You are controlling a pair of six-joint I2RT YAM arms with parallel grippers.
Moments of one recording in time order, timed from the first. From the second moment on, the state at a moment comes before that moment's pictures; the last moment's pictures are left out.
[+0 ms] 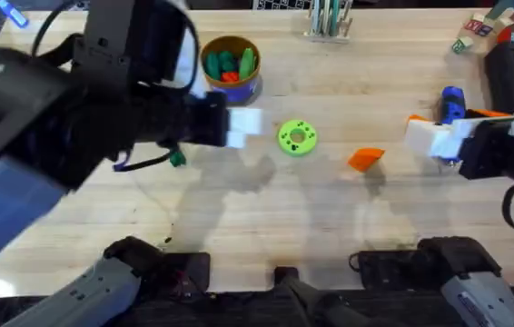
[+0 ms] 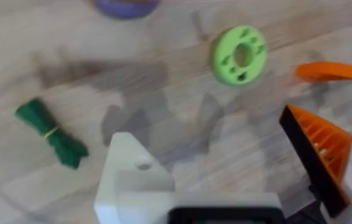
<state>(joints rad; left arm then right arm) -0.45 1.01 0.92 -0.85 0.16 -0.34 0.00 0.52 0.79 -0.94 -0.05 0.00</state>
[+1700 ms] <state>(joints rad) -0.53 0.00 0.01 0.07 0.14 -0.08 0.00 0.52 0.79 -0.94 -0.05 0.00</state>
